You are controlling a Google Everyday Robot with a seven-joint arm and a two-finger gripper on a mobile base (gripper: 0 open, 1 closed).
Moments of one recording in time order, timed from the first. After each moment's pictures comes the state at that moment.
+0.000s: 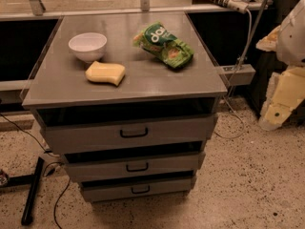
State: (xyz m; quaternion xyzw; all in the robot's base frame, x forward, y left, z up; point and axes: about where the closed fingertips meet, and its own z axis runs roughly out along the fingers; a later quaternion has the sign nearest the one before) arm 0.438 -0.217 0.976 -0.60 0.78 -0.03 0.16
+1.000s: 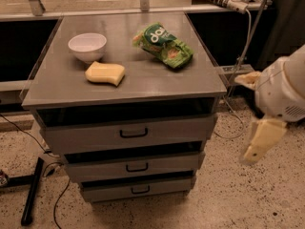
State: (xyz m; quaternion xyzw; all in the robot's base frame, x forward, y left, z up) arm 0.425 -0.195 0.900 -0.64 0.74 0.00 0.21
